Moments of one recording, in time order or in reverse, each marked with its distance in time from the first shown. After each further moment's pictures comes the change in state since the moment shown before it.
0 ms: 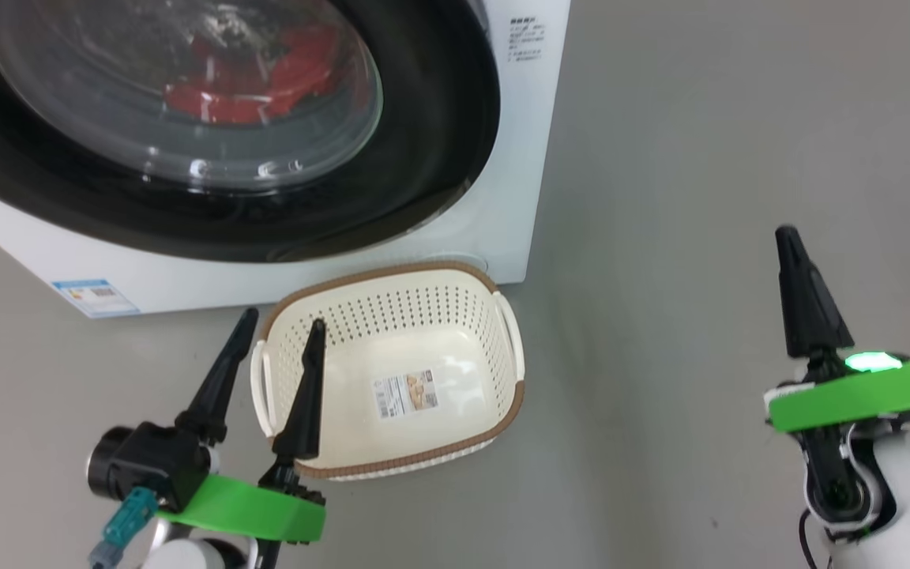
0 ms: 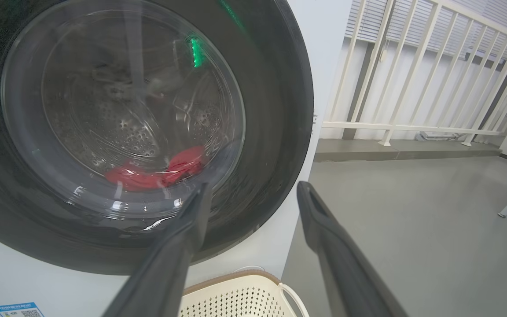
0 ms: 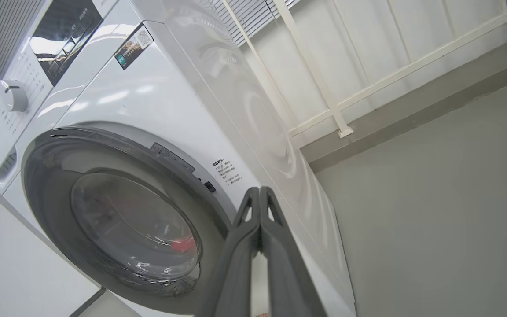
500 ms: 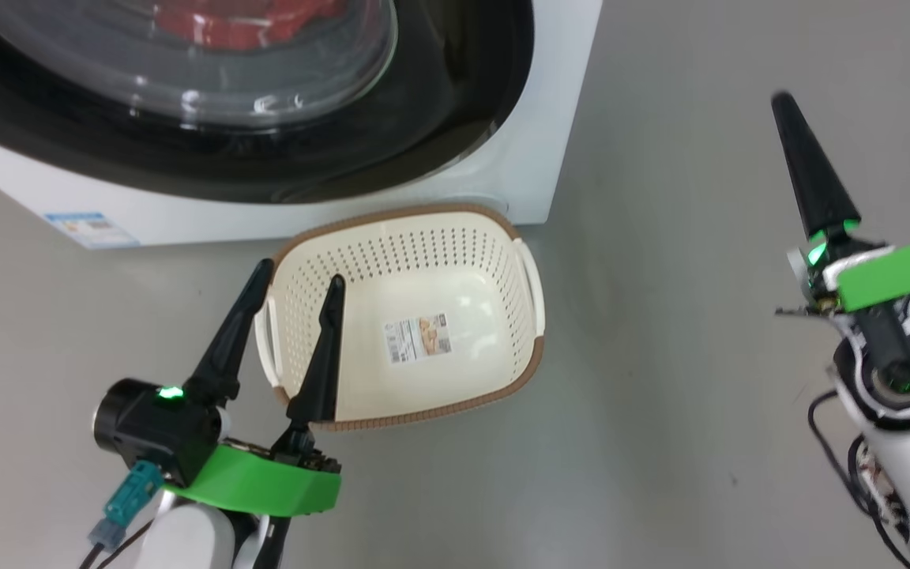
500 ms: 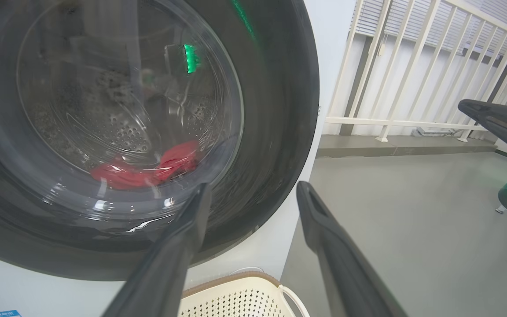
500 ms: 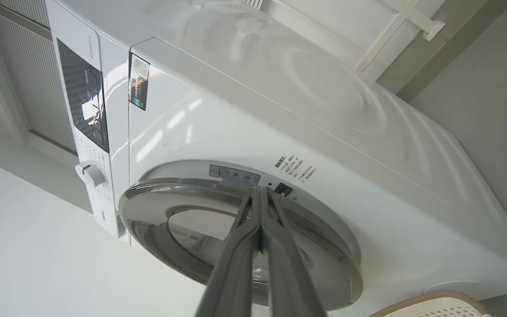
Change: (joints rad) left arm -0.080 -0.001 -0.042 -0.054 -0.001 0.000 -0.004; right arm -0.261 -0.148 0.154 -0.059 0.690 0.000 0.136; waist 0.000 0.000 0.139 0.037
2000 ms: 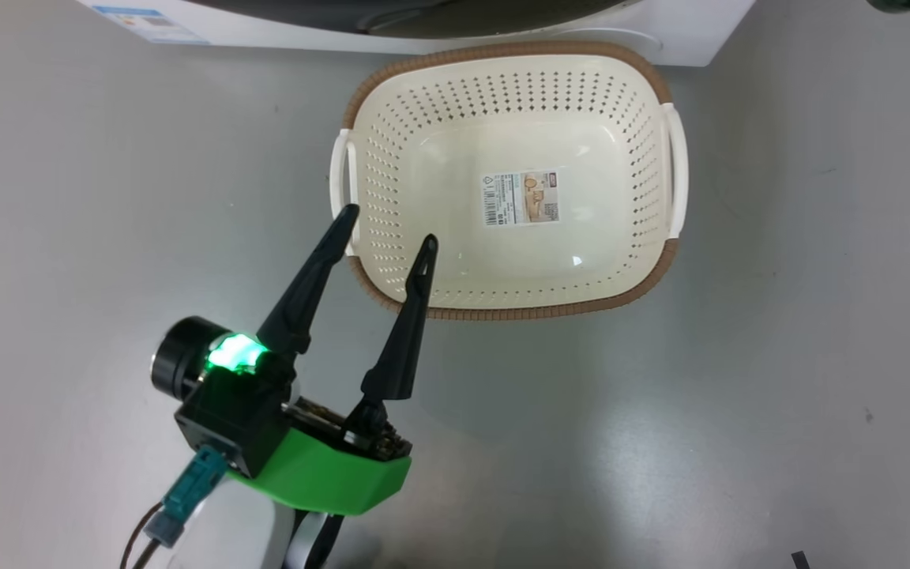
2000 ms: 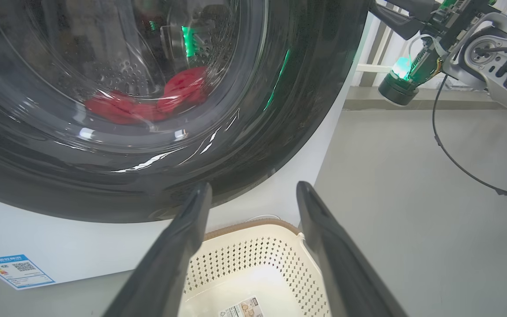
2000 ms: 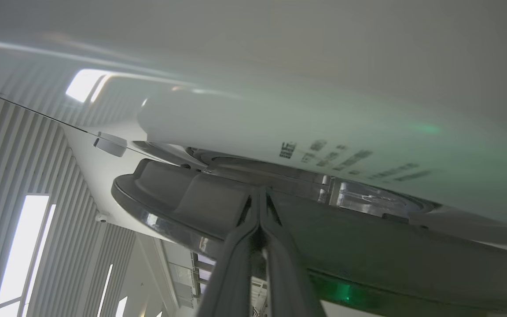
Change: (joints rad) left arm -0.104 -0.002 -0.156 -0.087 0.017 0.037 -0.003; right arm -0.596 0.086 -0.255 0.238 0.253 0.000 0.834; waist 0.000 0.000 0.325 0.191
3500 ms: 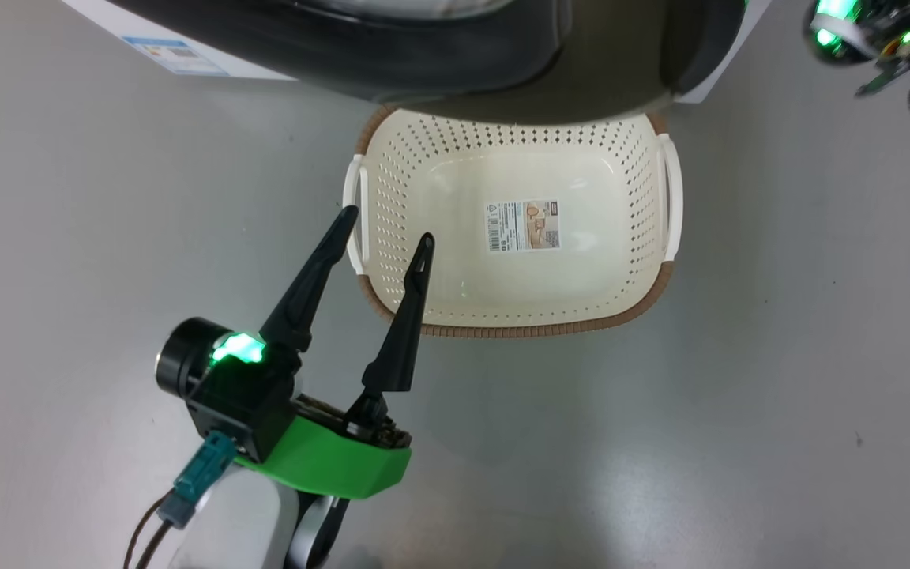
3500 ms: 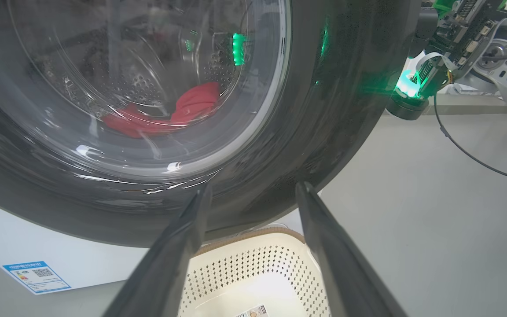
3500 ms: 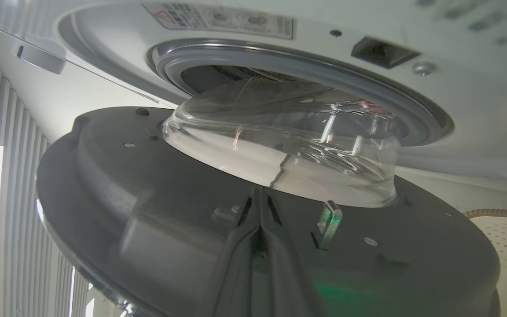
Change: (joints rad) left arm -0.018 -0.001 -0.011 0.052 -0.008 0.026 0.000; right arm 0.005 0.027 0.062 0.068 -0.132 0.000 0.202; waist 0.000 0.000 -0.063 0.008
